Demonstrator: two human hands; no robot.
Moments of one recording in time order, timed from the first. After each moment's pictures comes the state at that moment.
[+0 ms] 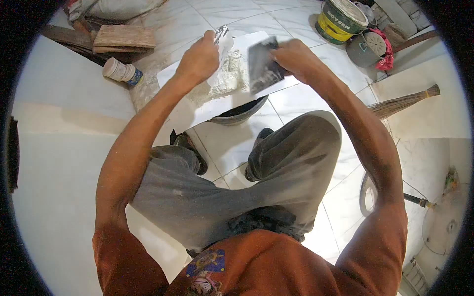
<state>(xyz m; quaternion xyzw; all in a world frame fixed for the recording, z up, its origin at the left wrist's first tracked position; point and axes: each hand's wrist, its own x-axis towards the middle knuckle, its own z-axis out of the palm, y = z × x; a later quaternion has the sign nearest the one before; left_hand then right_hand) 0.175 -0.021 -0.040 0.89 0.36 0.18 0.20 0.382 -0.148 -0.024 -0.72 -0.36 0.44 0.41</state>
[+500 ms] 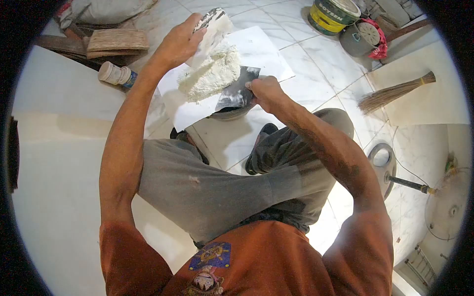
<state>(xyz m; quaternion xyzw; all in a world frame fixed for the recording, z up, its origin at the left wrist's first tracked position) 0.153 0.023 -0.012 0.92 0.22 0.22 0.24 0.314 -0.169 -0.125 -0.65 -0.15 0.52 0.54</state>
